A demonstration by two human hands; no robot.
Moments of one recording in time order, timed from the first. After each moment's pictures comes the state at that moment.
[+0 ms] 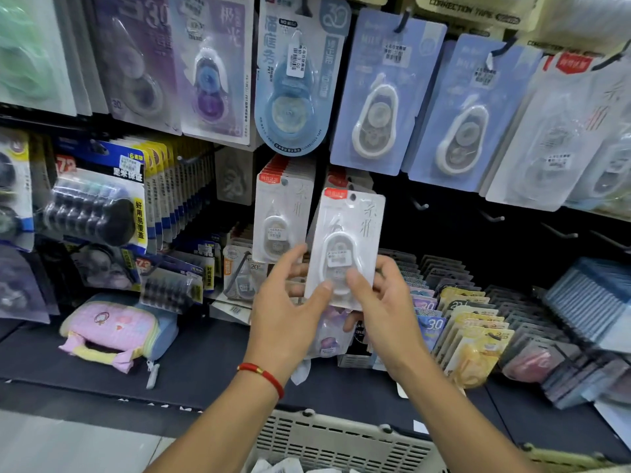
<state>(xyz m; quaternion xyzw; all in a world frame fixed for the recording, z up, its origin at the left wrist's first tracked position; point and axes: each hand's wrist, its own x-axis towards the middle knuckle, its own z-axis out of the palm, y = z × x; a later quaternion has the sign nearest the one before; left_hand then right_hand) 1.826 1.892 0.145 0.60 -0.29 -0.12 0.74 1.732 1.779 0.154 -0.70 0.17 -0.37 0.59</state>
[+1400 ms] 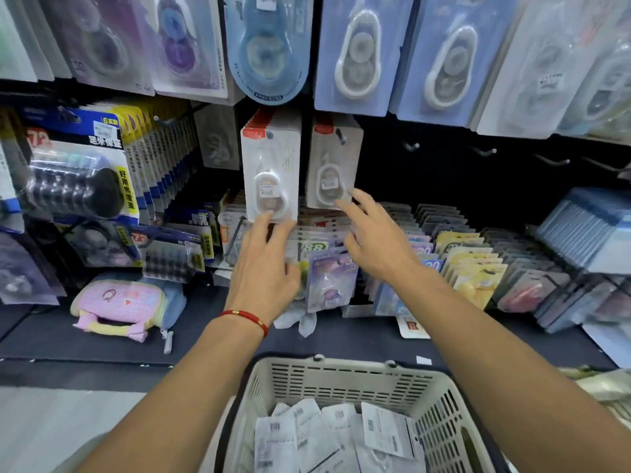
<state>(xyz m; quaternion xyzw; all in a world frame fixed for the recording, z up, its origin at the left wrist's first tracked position) 1.864 1.906 0.119 0.81 -0.45 0.07 0.37 1.755 1.716 0.140 -0.95 0.21 -0.21 0.02</state>
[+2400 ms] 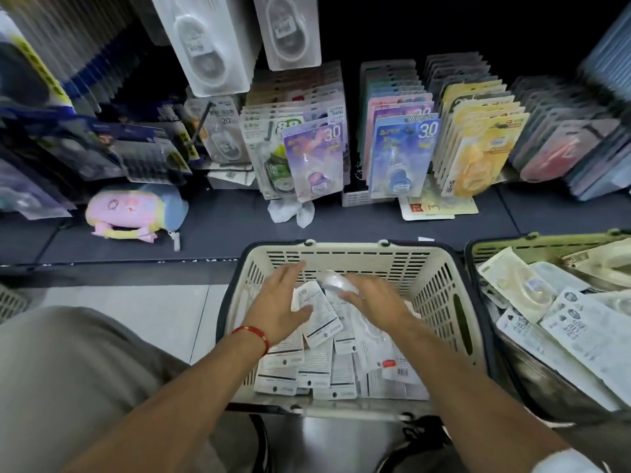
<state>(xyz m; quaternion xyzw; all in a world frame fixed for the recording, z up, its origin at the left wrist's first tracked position) 1.757 1.967 -0.071 0.84 -0.44 -0.24 0.20 1.607 1.789 -0.124 -0.92 0.27 0.02 0.29</state>
